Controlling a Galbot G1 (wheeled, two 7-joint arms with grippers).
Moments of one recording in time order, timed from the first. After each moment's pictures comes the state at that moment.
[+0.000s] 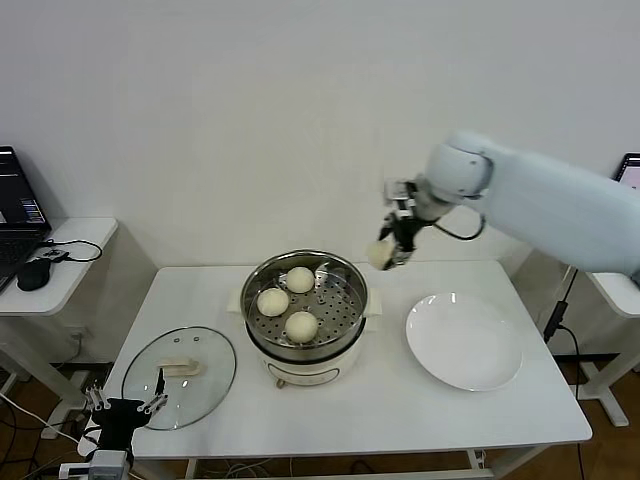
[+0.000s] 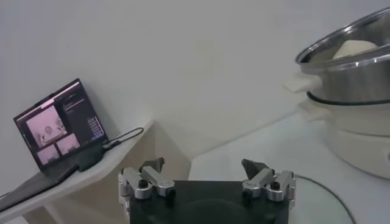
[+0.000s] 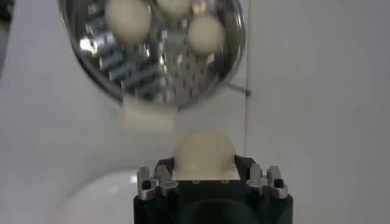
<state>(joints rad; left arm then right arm) 1.71 -1.28 -0.73 -2.08 0.10 0.11 -0.15 0.62 0.96 -1.18 1.36 0.37 -0.52 -1.02</state>
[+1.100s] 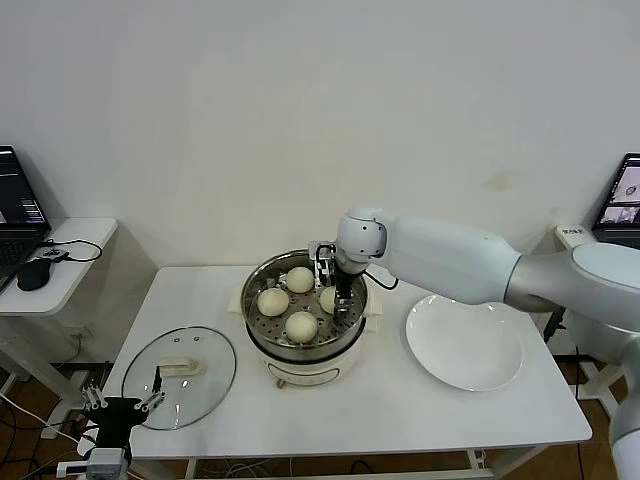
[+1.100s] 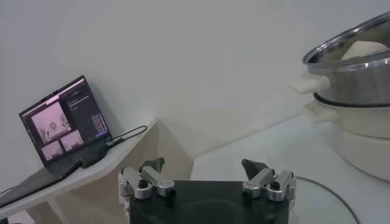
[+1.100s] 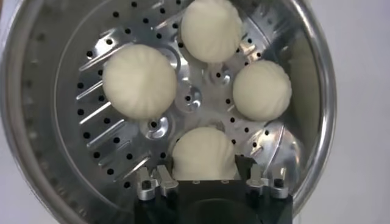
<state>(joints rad) 1.70 -1.28 -0.74 -2.07 0.09 0.10 -0.15 0.40 1.21 -1.19 1.20 0.31 -0.66 -0.90</state>
